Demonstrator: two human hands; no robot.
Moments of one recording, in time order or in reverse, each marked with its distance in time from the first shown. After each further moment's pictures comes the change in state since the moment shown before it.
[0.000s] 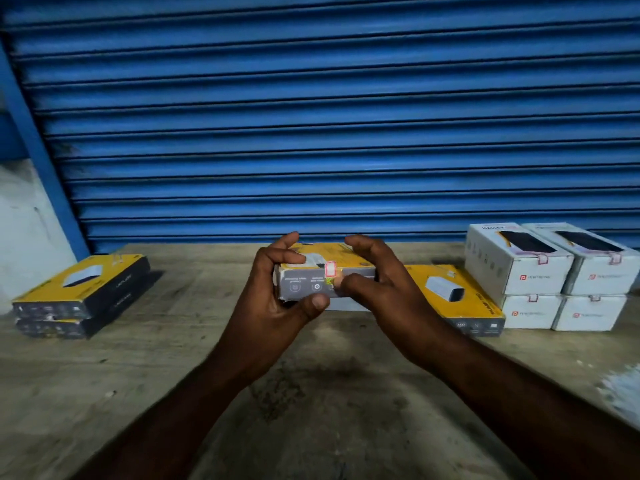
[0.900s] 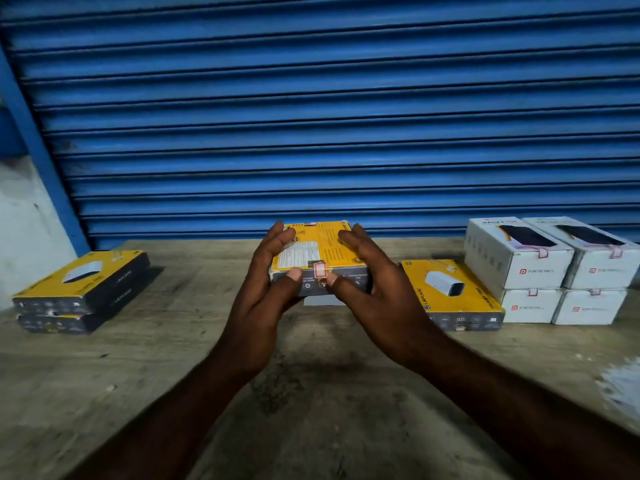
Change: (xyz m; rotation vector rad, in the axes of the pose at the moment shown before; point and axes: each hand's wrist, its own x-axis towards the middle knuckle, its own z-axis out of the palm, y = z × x) left_hand -0.002 -0.004 0.001 -0.168 0.064 -0.084; right_hand -0.005 0.011 0.009 -0.243 0.053 -0.136
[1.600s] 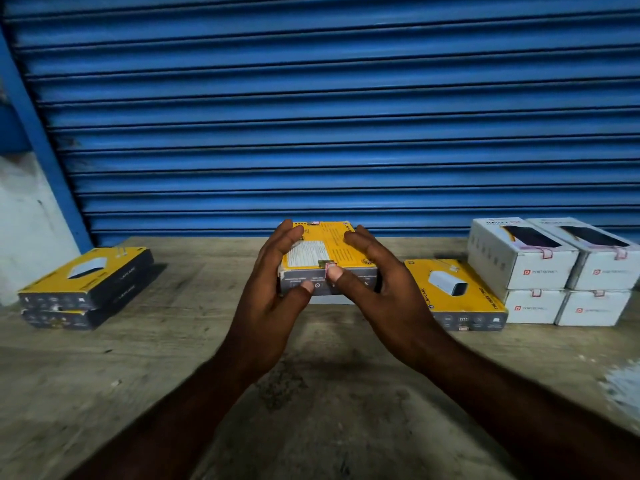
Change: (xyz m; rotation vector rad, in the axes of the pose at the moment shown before) left_hand -0.003 0.002 0.001 0.342 -0.013 0.137; right_hand -0.003 -0.002 0.000 0.129 0.000 0.038
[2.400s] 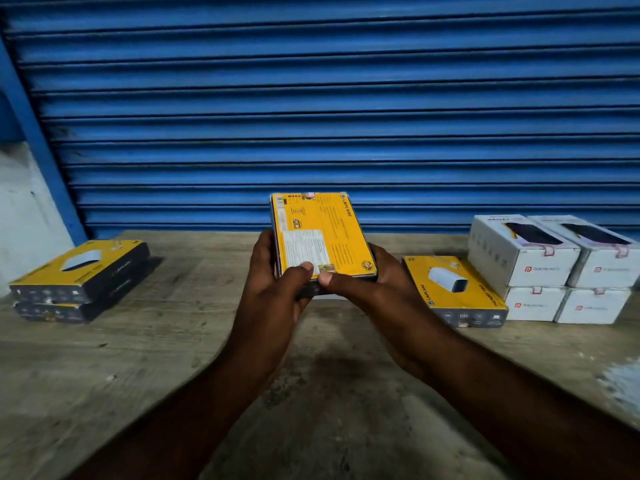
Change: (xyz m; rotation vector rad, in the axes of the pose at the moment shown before) left_hand 0.002 0.026 0.020 -0.469 0.179 -0.302; right_hand 0.005 0.003 0.006 0.297 -0.033 0.182
